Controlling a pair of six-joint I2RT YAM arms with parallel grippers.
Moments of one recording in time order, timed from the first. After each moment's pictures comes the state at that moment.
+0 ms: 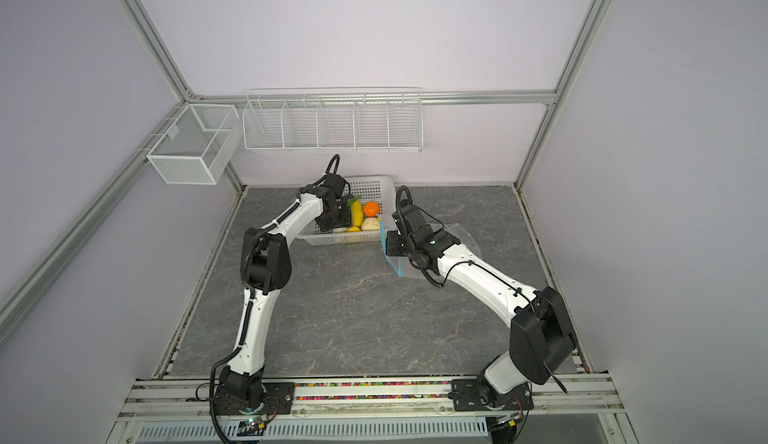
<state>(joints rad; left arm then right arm) -0.40 2.44 2.18 -0.95 -0.04 -0.40 0.66 1.53 1.22 -0.47 0.07 0.55</state>
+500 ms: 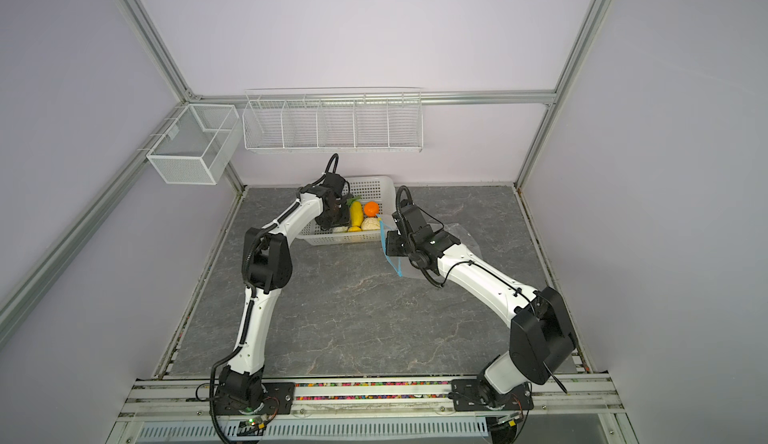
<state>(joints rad) -0.40 2.46 2.21 -0.94 -0.02 -0.40 0.66 1.53 1.23 -0.47 0.07 0.55</state>
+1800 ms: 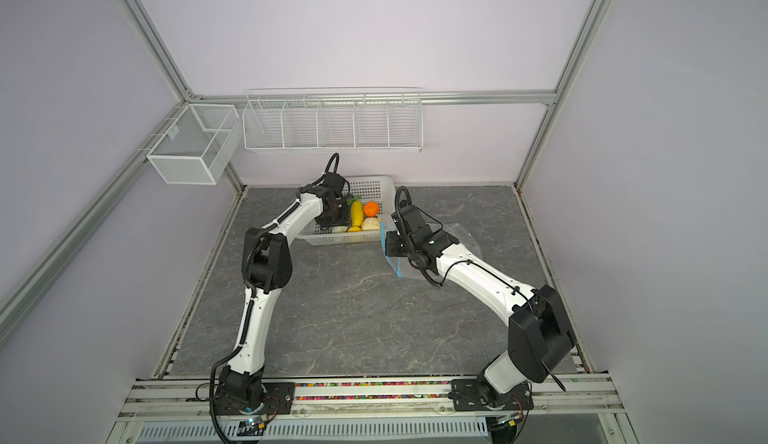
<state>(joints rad) -0.40 2.46 2.20 -0.92 -0.04 -0.35 0.66 1.54 1.23 -0.46 0.06 0.55</state>
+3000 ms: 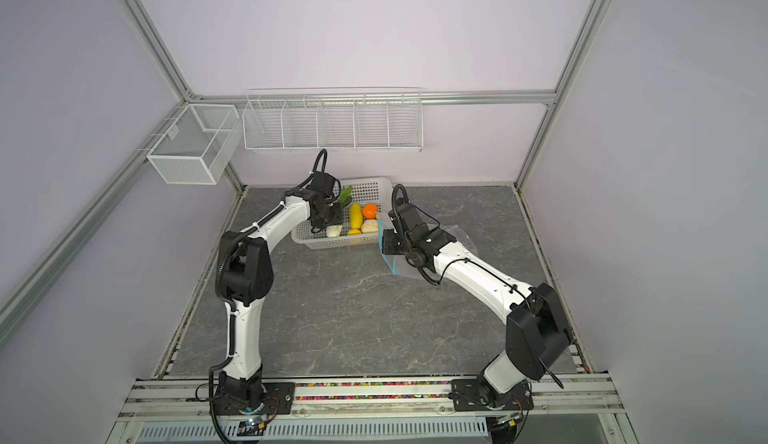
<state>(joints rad) -0.39 2.16 1.86 -0.76 -0.03 -0.41 0.68 1.56 1.26 -0.46 0.06 0.55</state>
